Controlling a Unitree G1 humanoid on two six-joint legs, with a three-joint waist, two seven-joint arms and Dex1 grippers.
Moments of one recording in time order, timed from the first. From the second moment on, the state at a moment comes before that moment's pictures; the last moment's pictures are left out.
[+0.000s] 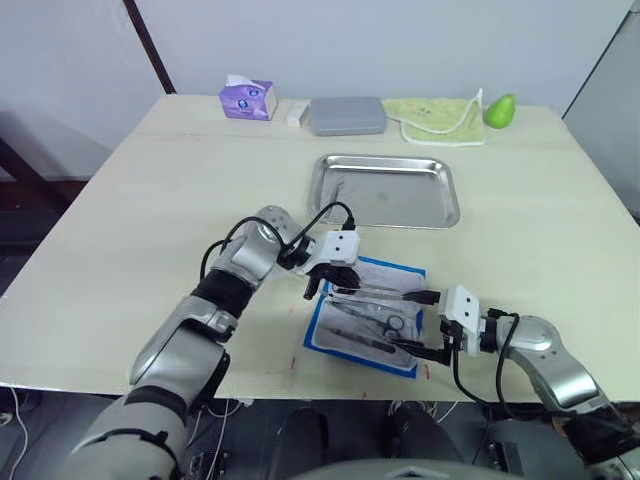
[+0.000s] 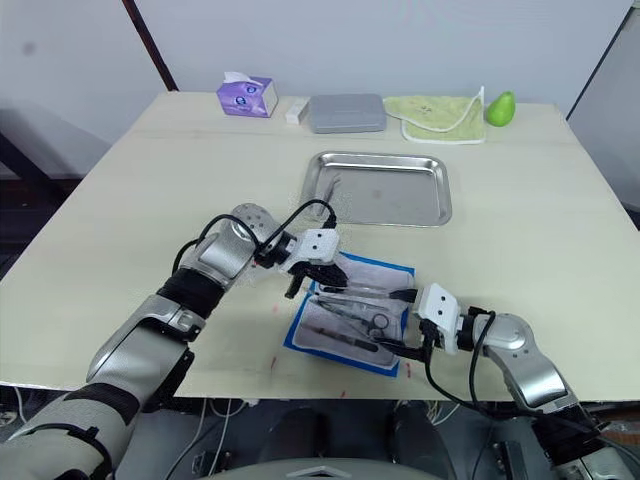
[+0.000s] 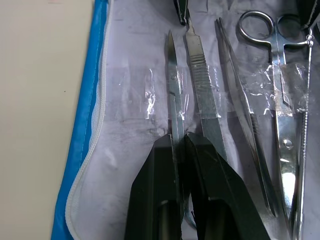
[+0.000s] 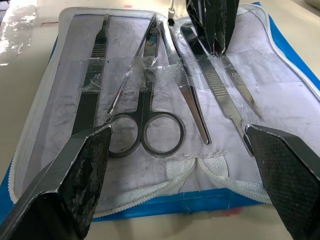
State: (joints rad) left arm -0.86 0.47 -0.48 0.54 0.11 0.03 -1.44; right arm -0.07 -0.56 0.28 -0.07 0.23 0.06 0.94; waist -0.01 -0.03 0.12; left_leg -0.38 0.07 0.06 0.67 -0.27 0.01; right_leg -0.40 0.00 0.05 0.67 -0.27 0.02
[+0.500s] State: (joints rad) left arm -0.96 0.46 -0.52 0.61 0.17 0.07 -1.49; right arm -0.09 -0.56 0.31 -0.07 0.22 0.07 0.93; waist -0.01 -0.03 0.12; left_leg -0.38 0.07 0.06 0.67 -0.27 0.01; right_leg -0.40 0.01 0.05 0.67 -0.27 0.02
